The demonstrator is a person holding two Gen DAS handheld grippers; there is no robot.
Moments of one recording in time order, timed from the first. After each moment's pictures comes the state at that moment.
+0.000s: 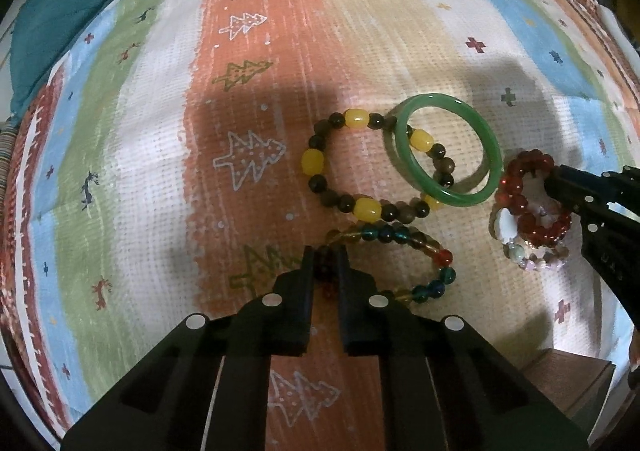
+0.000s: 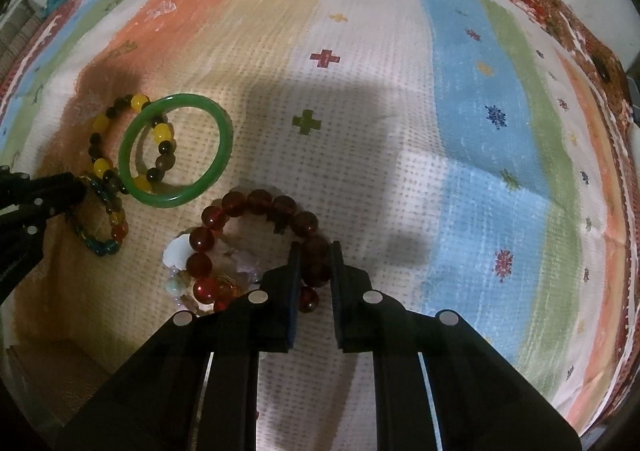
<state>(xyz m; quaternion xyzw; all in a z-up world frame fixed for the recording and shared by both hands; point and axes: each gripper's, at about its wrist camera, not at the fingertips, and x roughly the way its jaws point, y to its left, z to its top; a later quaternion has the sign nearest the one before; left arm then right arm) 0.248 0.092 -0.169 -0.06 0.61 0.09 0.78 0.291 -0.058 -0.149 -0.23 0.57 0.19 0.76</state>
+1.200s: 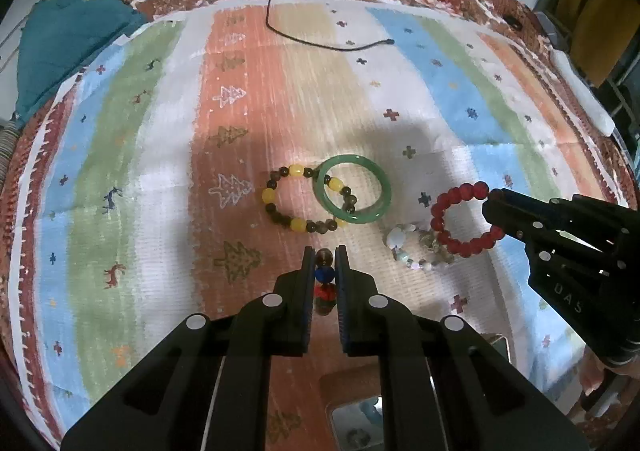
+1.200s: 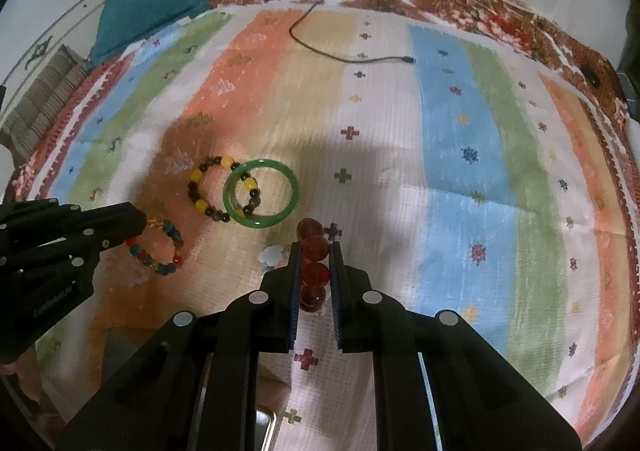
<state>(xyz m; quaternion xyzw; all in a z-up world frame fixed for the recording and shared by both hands) 0.200 0.062 -0.082 -0.10 0.53 0.06 0.84 0.239 -0.071 -0.058 -0.16 0.50 0.25 0.81</state>
